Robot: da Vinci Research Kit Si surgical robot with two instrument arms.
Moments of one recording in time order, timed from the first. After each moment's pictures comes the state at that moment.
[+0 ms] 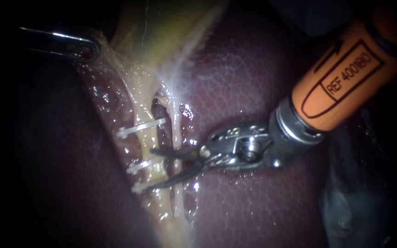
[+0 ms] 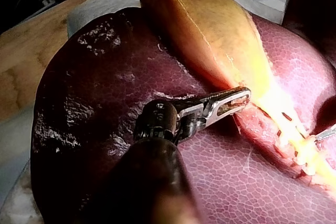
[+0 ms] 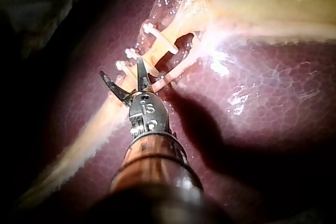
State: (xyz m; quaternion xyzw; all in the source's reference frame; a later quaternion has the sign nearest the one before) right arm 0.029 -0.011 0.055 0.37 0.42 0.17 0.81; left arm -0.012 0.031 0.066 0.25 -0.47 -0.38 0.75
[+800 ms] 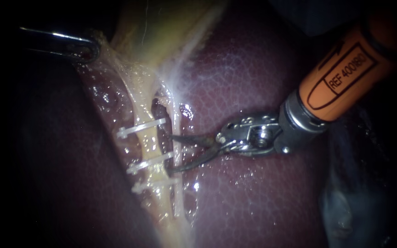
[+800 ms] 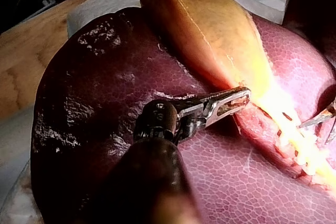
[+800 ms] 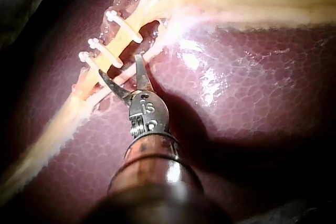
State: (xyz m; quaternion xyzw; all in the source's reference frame) right arm 0.027 -0.009 0.063 0.36 0.42 0.16 0.81; left arm -0.012 0.031 0.066 0.25 -0.47 -0.38 0.75
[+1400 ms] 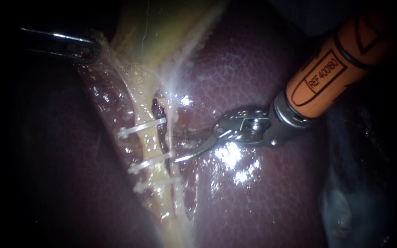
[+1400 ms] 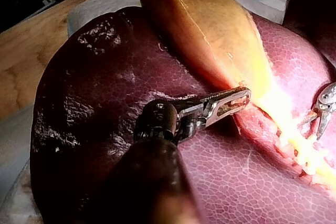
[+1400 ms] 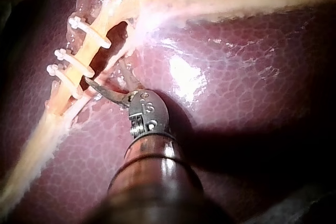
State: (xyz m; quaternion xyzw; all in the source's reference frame) right arm 0.027 -0.008 0.067 0.45 0.45 0.18 0.75; left arm -0.012 0.031 0.067 0.25 -0.47 -0.38 0.75
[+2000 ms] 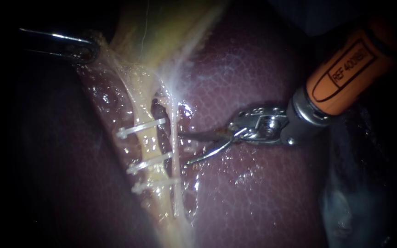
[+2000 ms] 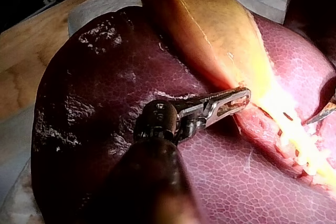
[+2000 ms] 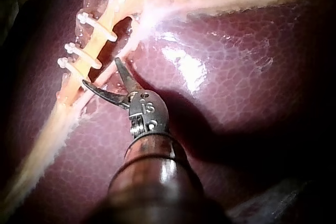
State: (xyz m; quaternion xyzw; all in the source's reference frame) right arm 0.025 -0.007 0.062 0.47 0.45 0.18 0.74; left arm -0.012 0.031 0.067 0.25 -0.47 -0.38 0.75
